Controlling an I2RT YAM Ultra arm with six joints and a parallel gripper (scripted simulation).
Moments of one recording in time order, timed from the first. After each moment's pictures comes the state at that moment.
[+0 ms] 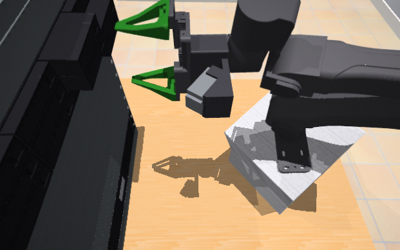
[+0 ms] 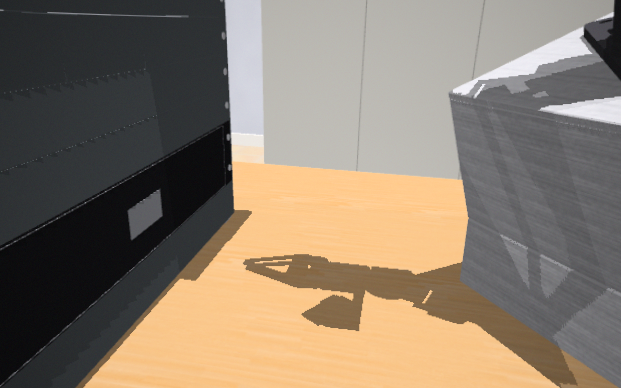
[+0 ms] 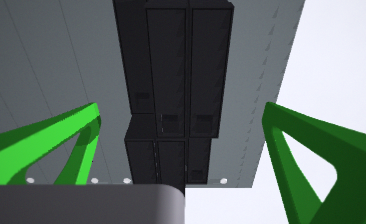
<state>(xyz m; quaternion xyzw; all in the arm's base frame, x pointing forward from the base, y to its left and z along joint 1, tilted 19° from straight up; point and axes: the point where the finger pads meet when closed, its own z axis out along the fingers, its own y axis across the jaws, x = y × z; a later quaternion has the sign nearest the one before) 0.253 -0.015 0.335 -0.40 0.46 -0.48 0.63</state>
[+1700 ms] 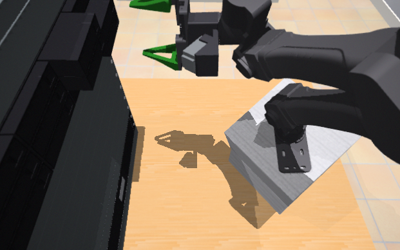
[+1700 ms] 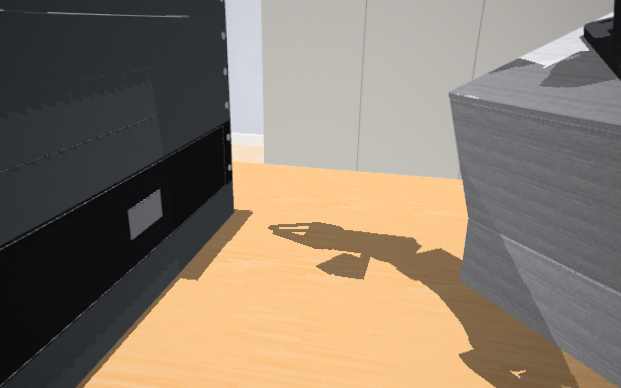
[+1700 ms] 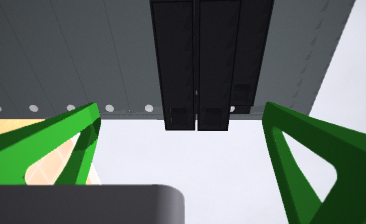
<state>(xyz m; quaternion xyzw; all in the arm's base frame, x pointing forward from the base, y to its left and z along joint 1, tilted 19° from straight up) 0.271 -0.116 0.284 -0.39 0.50 -0.47 0.61</state>
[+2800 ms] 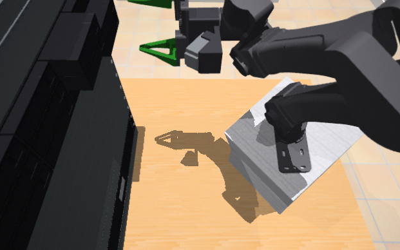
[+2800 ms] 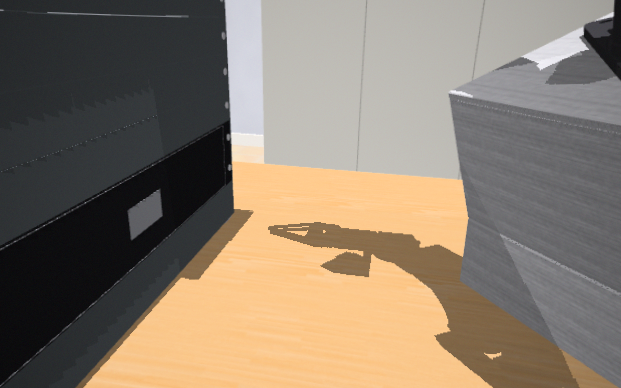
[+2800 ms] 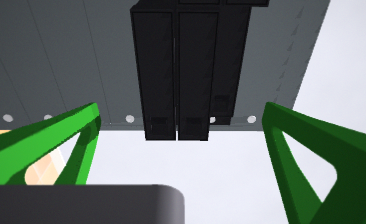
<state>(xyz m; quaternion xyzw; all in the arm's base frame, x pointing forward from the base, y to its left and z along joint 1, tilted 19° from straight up) 0.270 -0.116 0.296 -0.40 0.46 -0.49 0.63</state>
